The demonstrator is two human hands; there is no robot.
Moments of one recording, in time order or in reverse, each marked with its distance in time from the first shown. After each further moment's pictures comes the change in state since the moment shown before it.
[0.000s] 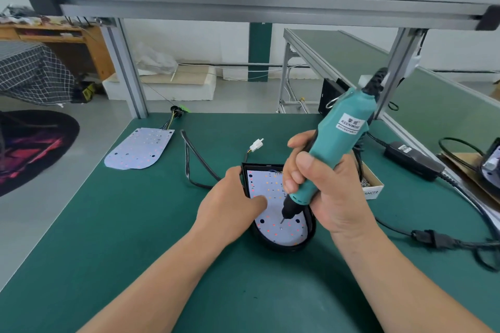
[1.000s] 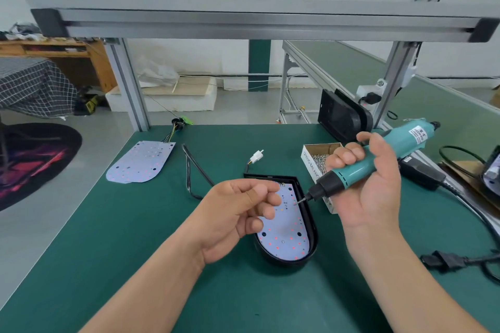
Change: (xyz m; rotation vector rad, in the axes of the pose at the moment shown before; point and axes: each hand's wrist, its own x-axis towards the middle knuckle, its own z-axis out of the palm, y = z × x) left_hand -0.011 0.017 -0.028 -1.021 -0.453 -0.067; right_hand 0.016 -0.012 -0.034 0.559 0.531 -0.065
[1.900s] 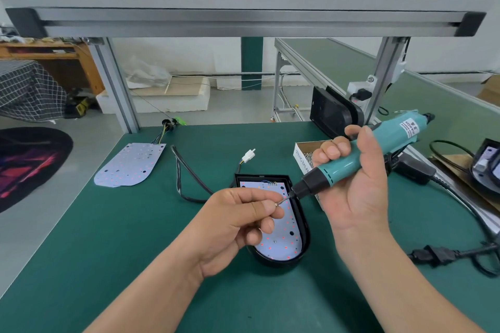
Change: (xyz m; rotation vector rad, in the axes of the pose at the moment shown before) left_hand -0.006 -0.008 0.012 0.045 -0.026 -0.050; right_hand -0.009 0.004 0.009 -0.007 -0.075 -0.026
